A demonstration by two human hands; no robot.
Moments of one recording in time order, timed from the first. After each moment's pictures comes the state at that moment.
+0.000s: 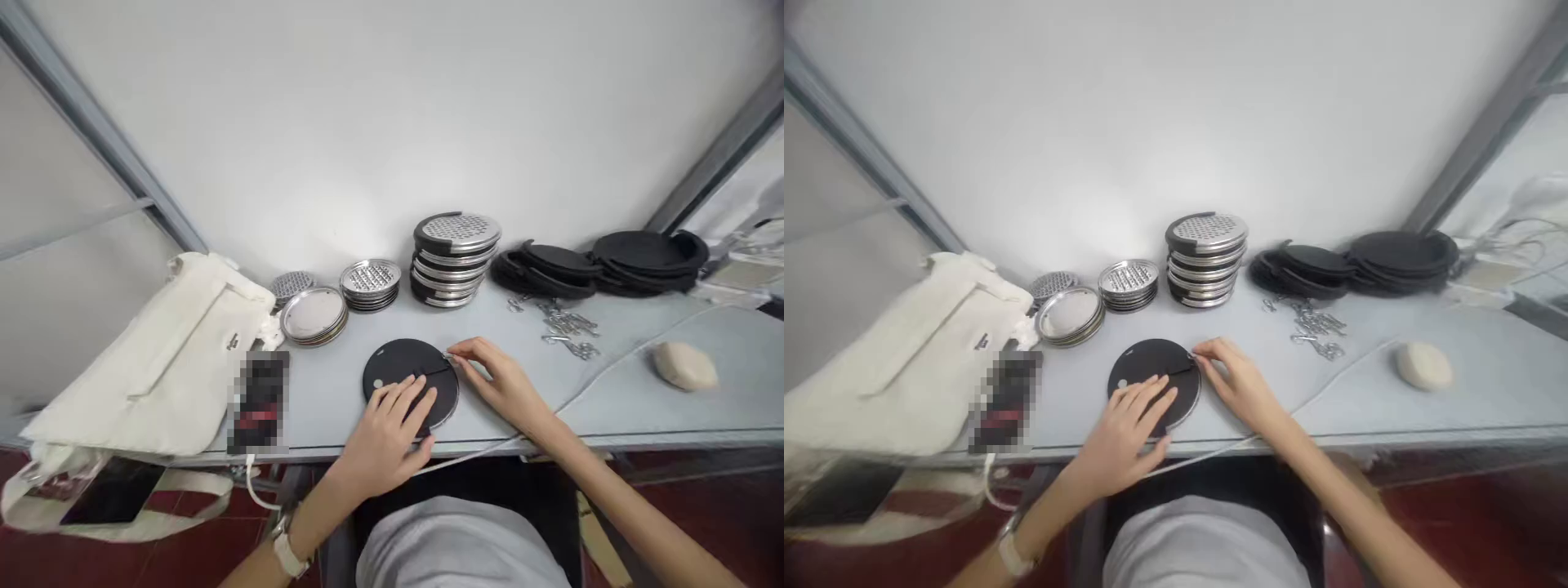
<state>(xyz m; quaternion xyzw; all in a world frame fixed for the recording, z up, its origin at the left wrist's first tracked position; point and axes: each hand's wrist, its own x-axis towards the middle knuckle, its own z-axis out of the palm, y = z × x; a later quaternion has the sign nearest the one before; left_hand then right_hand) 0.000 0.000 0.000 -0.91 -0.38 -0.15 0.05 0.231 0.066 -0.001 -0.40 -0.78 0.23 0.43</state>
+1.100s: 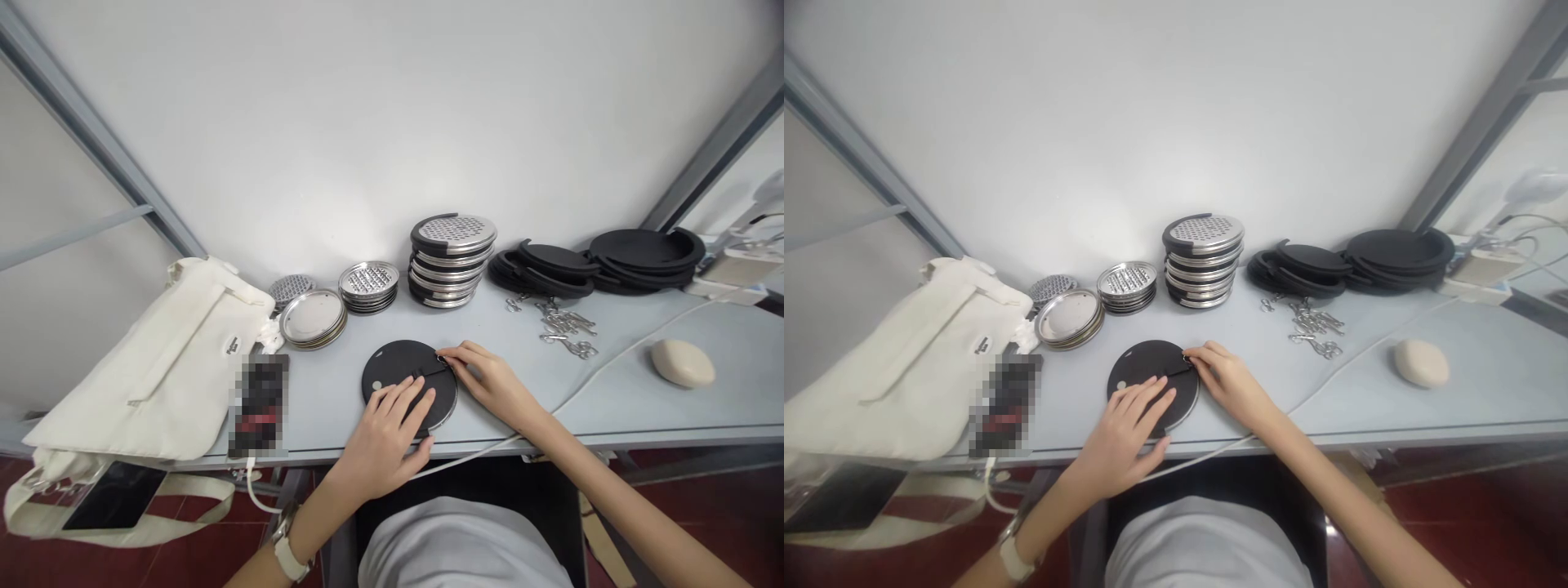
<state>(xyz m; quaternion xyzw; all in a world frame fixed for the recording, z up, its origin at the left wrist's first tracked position) 0.001 -0.001 0.001 -0.91 -0.38 -0.15 0.03 0.225 0.068 0.001 -0.41 -0.80 0.21 0.38</state>
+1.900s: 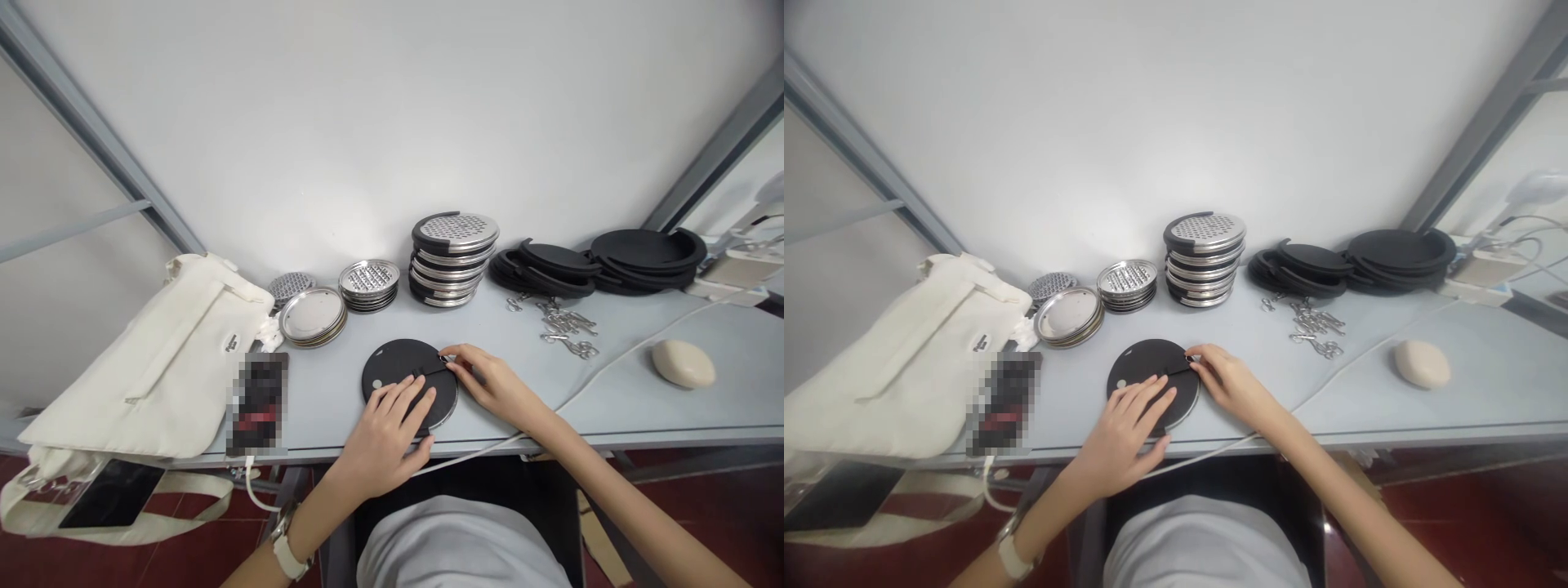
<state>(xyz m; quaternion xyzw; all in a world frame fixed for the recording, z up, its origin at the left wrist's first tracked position) 0.002 0.000 0.002 -0.91 -0.38 -0.16 0.03 0.230 0.066 0.001 -0.42 -0.81 0.22 0.35</state>
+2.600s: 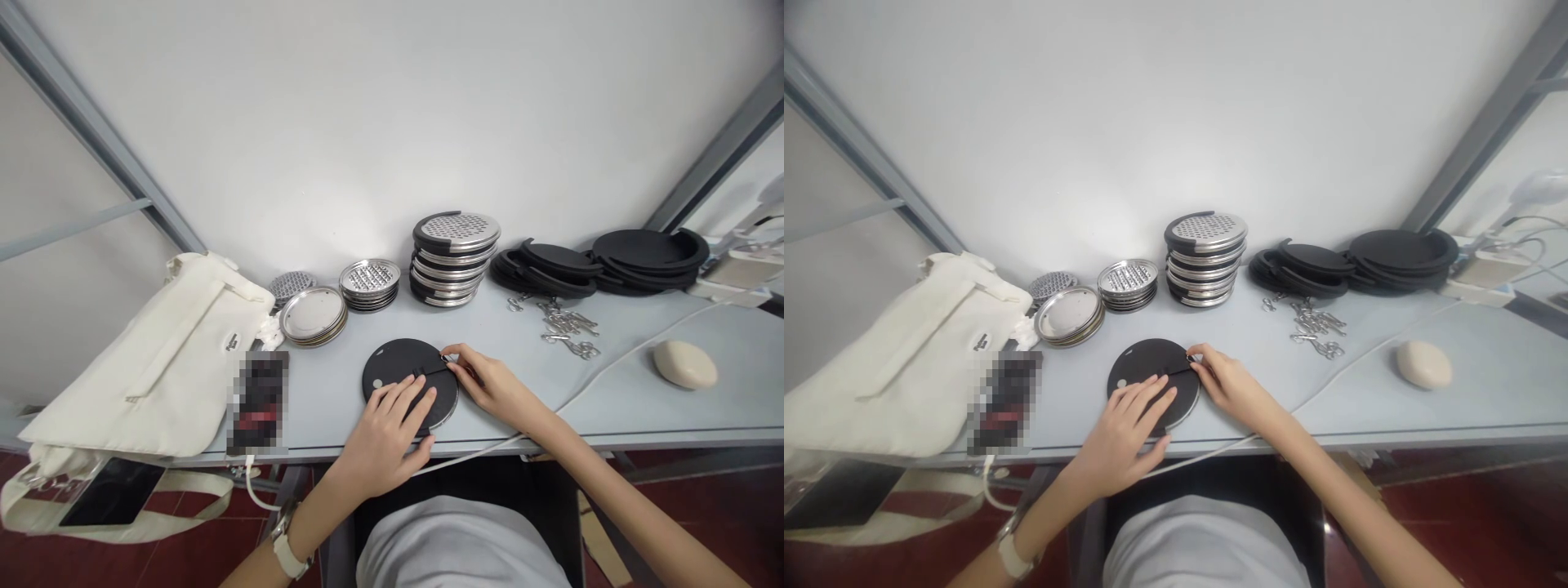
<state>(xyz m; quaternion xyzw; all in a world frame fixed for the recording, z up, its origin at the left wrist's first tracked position) 0.003 -0.001 0.003 -0.91 -0.38 -0.17 0.05 0.229 0.063 0.004 -0.43 -0.81 0.23 0.33</state>
